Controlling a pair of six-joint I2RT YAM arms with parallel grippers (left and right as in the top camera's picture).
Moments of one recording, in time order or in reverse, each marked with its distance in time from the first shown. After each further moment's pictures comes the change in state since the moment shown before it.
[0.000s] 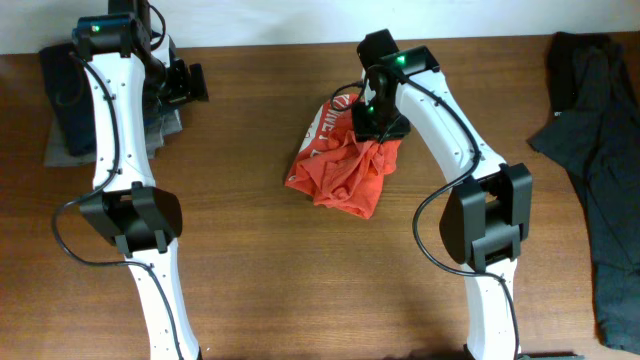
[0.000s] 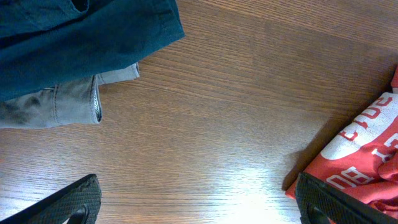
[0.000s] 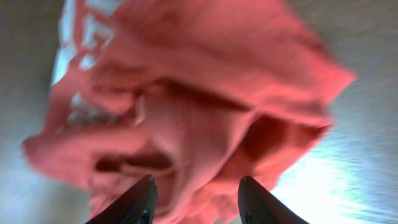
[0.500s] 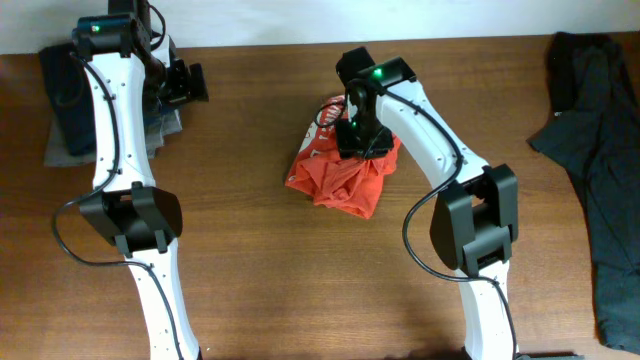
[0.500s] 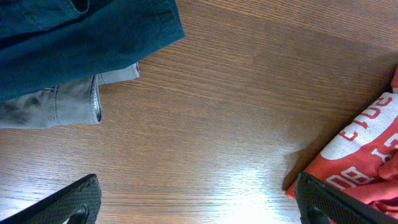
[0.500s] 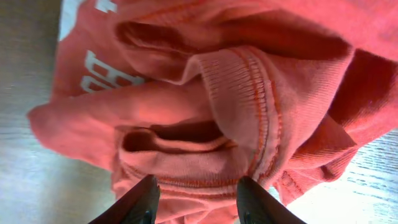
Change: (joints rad) left arm 0.000 0.000 0.000 0.000 0.000 0.000; right arm 0.069 0.000 -0.056 -0.020 -0.009 0.088
